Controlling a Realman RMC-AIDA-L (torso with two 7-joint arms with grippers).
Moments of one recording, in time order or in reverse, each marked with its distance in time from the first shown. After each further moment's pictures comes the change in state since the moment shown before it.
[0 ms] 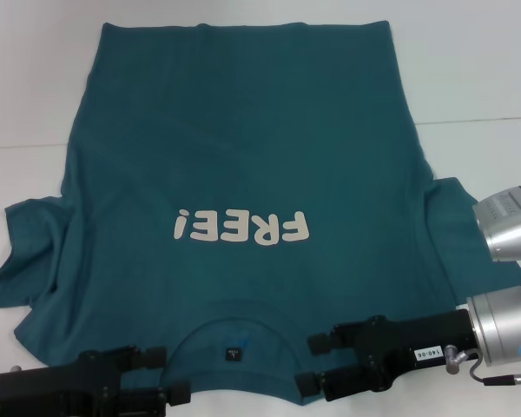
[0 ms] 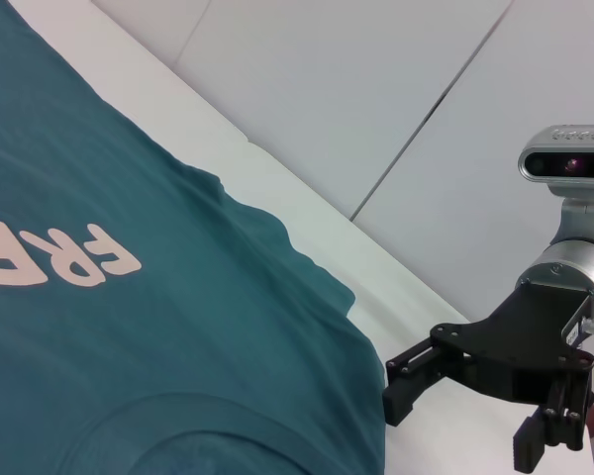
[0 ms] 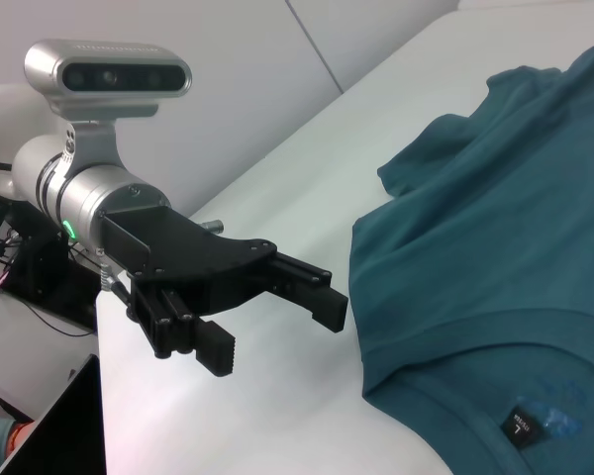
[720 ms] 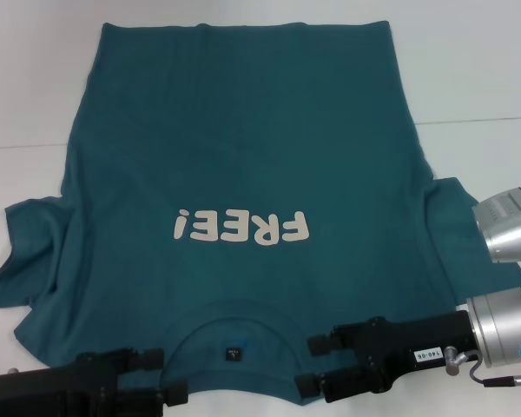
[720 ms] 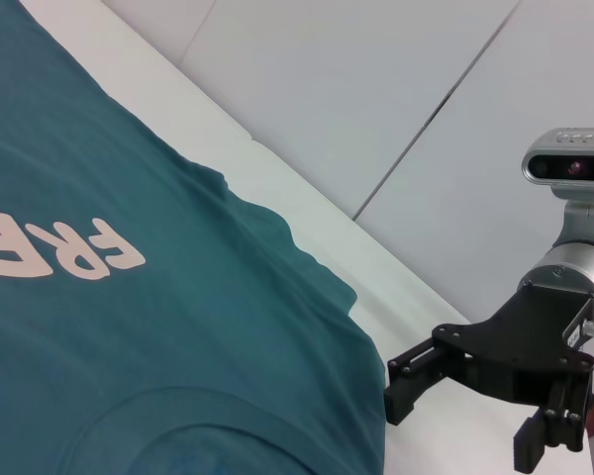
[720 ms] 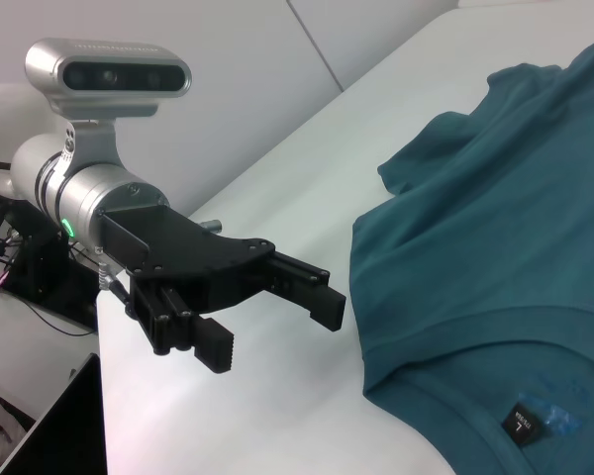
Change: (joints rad) left arm 0.004 0.003 0.000 0.000 0.000 0.003 -0.014; right arm -0.002 0.001 0.000 0.000 -0.002 0.000 0.000
